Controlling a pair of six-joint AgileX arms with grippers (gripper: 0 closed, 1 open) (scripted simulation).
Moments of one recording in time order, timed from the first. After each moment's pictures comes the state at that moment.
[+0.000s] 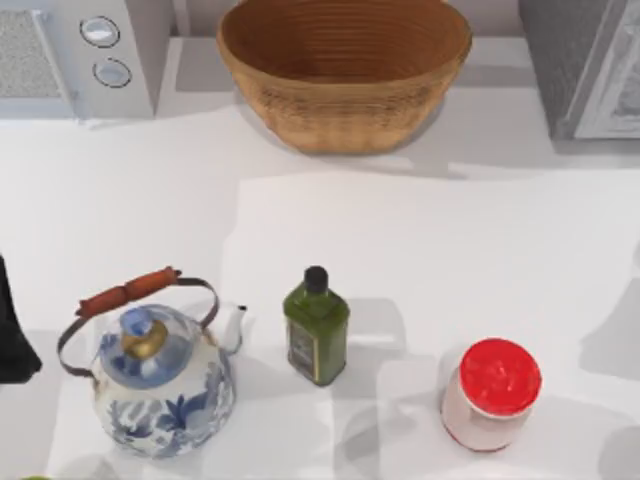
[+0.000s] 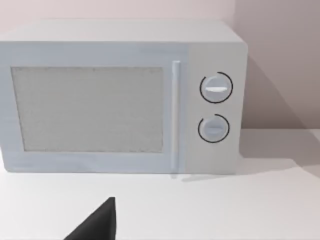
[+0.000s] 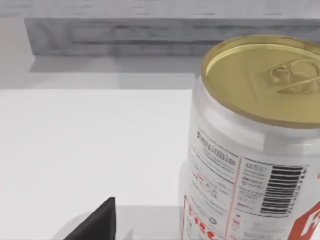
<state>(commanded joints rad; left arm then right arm) 0.00 0.00 0.00 0.00 0.00 0.00 -0.36 1.95 0.24 1.40 -0.32 -0.09</state>
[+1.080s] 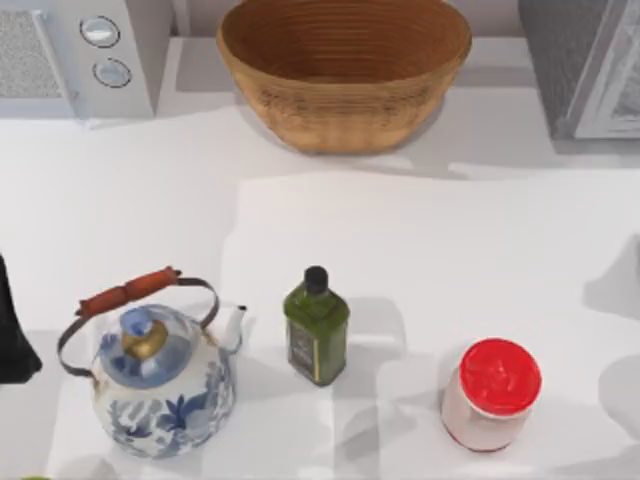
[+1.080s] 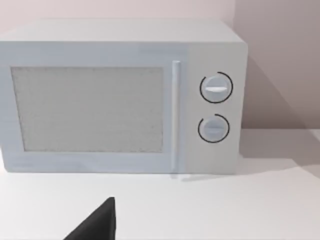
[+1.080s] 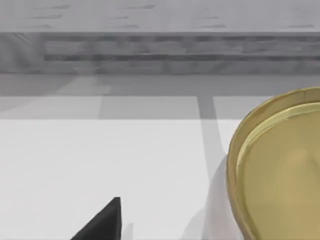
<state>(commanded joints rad) 0.00 0.00 0.00 0.00 0.00 0.00 -0.29 2.12 0.47 1.35 -0.25 -0.07</state>
